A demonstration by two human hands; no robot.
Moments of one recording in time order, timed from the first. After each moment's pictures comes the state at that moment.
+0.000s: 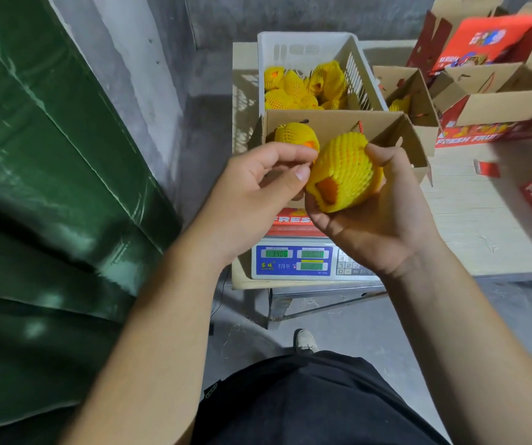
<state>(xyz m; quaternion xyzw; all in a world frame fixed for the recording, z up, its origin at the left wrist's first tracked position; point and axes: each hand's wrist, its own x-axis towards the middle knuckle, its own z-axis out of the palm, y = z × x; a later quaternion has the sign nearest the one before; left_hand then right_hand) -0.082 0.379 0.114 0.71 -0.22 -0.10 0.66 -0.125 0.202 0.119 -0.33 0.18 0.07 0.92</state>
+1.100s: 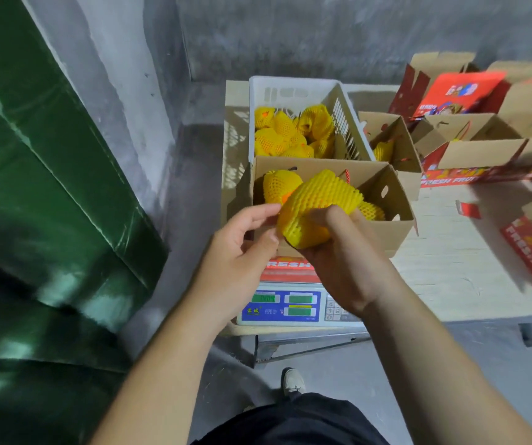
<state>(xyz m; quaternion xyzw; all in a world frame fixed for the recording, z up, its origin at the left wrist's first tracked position) -0.067 0.370 0.077 0.72 -0.13 -0.10 0.67 -0.083 0.199 0.097 -0.53 0.09 -0.02 0.84</state>
